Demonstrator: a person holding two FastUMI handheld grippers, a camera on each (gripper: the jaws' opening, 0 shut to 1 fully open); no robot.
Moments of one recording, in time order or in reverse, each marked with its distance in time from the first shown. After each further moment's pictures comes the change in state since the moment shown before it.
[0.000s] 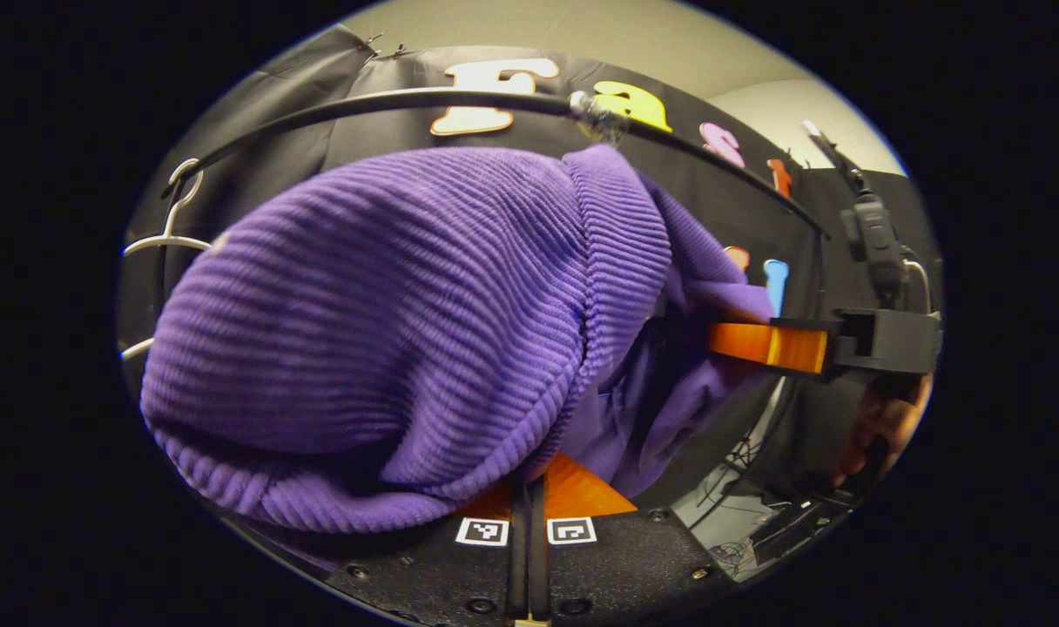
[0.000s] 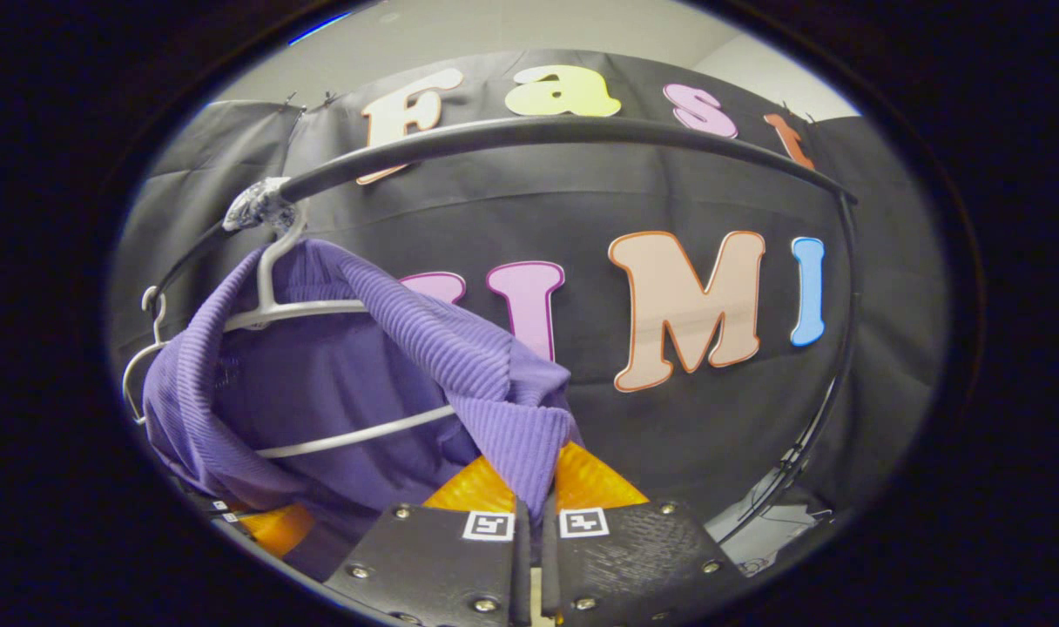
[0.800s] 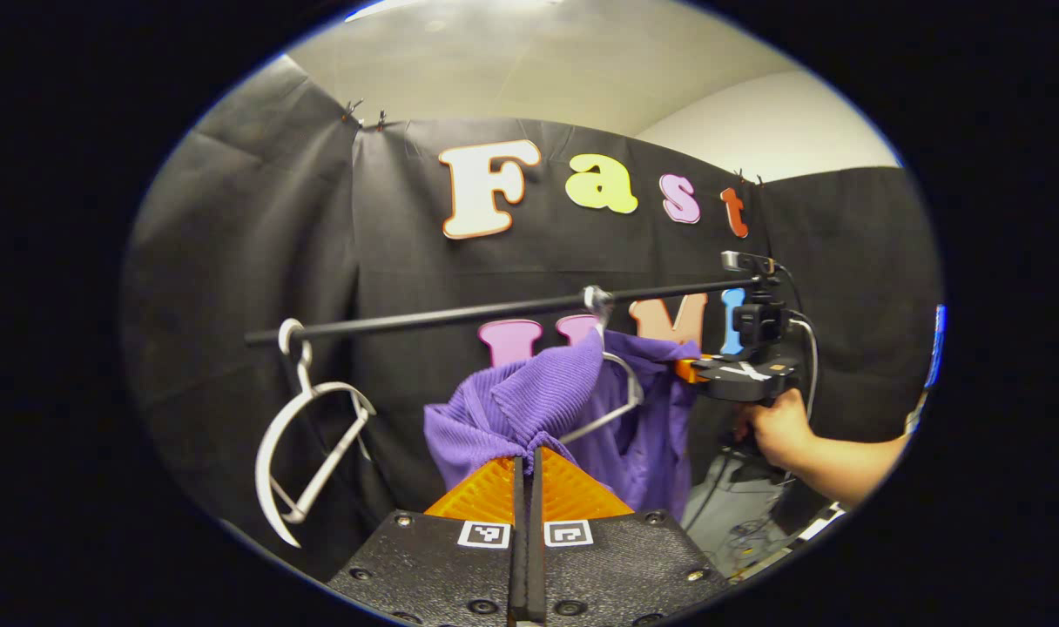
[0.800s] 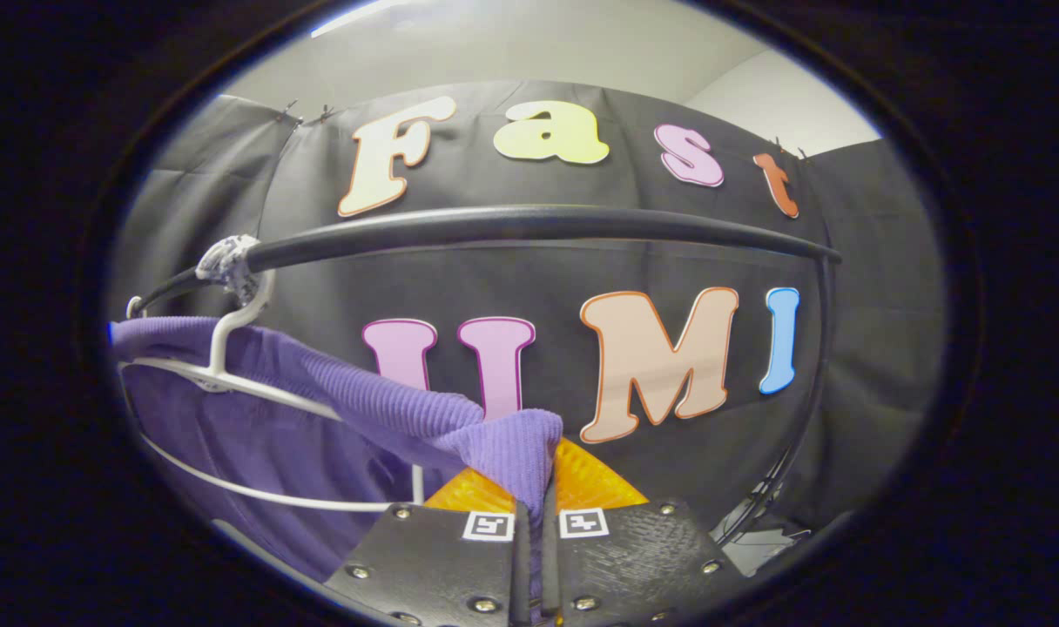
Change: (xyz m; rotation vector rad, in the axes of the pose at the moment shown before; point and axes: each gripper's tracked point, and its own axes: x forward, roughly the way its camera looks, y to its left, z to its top) left arm -0.152 0.086 0.138 0.185 -0.115 0.051; right arm 0.021 -0.021 0.061 -0.032 -0.153 -0.085
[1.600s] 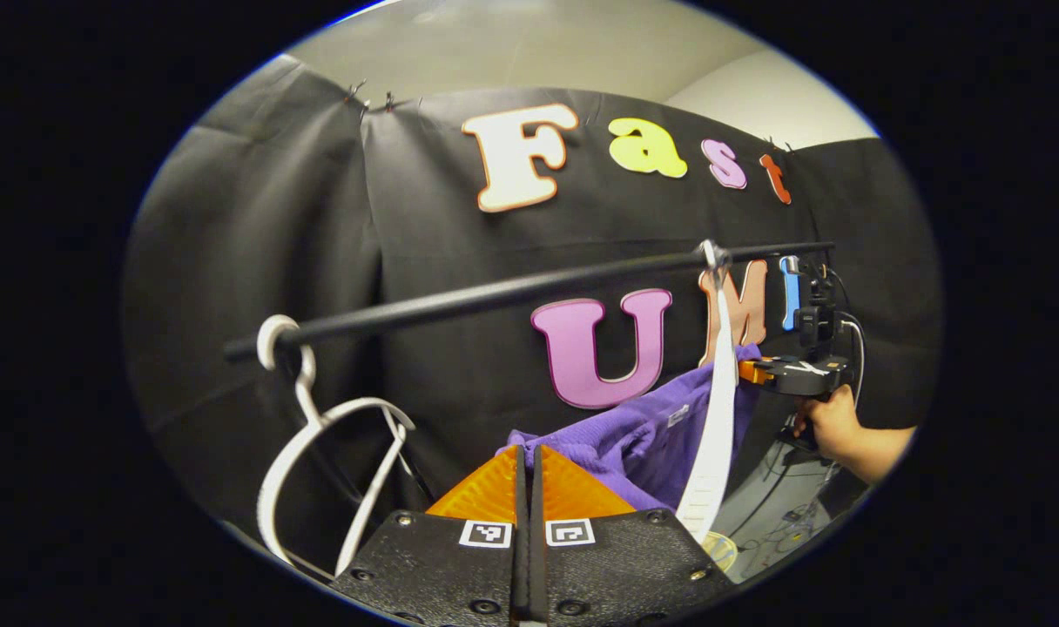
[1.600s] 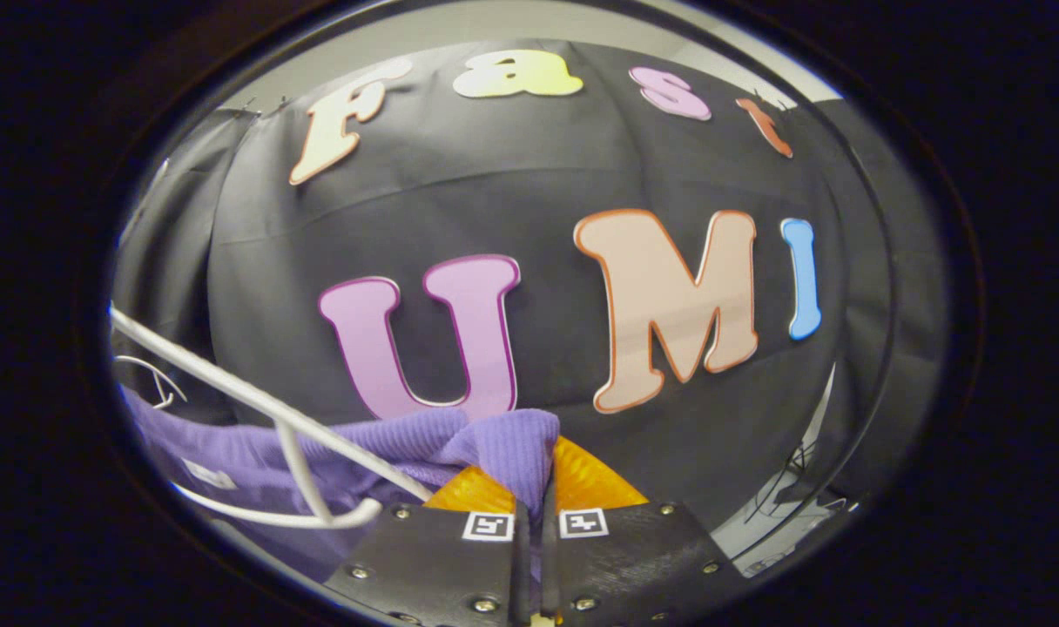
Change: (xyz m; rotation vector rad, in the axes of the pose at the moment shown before) left arm 0.088 0.058 -0.061 -0.020 0.098 0.052; right arm 0.087 -0.006 -0.102 0.112 0.136 -0.009
